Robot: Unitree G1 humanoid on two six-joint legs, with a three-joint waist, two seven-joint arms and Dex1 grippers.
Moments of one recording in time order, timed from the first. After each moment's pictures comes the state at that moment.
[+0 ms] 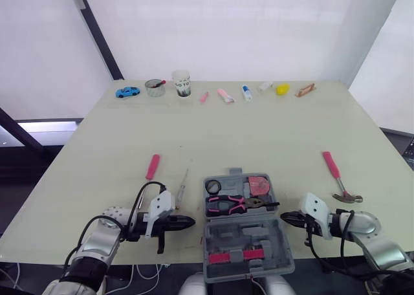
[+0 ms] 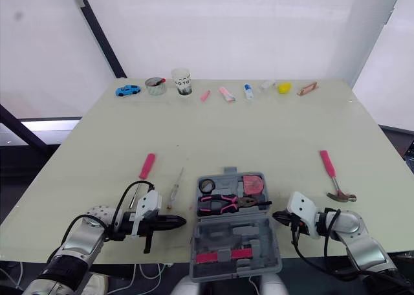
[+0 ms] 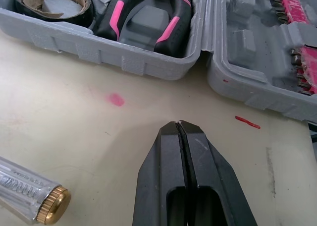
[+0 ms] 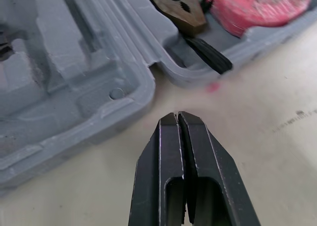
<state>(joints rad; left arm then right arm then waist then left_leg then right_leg) -0.17 0.65 -0.13 0.36 -0.23 -0.03 -1.30 -0.07 -0.63 0.18 0.07 0.11 0.06 0.99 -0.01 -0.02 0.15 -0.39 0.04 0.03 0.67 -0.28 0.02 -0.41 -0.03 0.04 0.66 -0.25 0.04</state>
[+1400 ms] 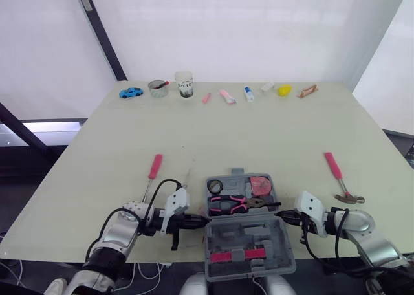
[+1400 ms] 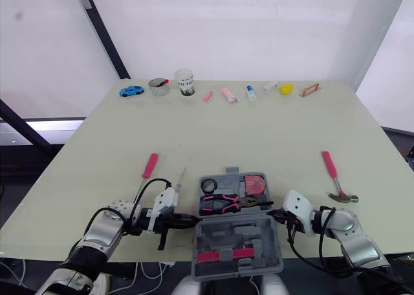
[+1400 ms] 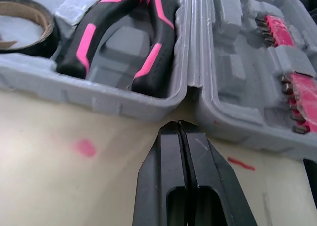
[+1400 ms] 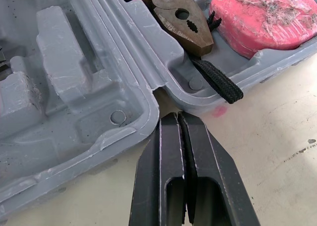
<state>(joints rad) -0.26 0.56 -0.21 0.39 -0.17 0.02 -1.33 -0.09 -0.60 0.18 0.09 0.10 0.06 0.99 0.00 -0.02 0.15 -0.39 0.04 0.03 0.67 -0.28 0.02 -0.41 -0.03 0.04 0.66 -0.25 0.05</state>
